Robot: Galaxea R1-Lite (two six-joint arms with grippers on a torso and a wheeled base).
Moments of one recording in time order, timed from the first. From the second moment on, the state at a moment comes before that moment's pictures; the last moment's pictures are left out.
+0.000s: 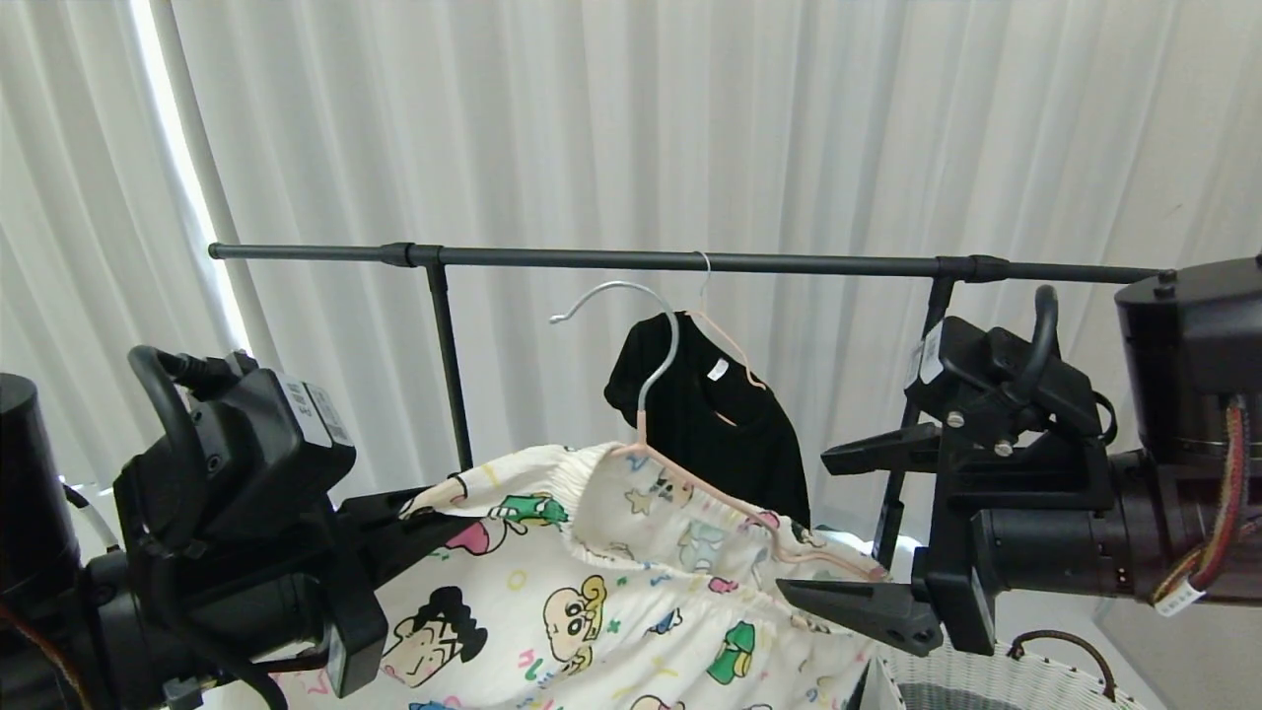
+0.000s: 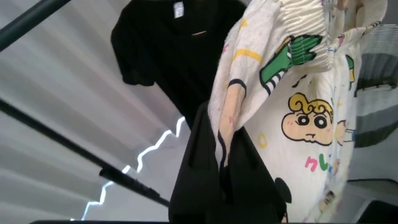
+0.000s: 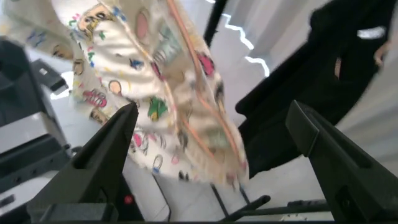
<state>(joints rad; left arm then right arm) -0.58 1.18 -0.54 -0.37 -0.17 0.43 0.84 1.43 -0.92 -0.05 0.24 -0.18</state>
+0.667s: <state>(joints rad) -0.68 1.19 -0.57 -0.39 -0.17 0.45 0.87 1.52 -1.00 0.03 0.26 -0.19</state>
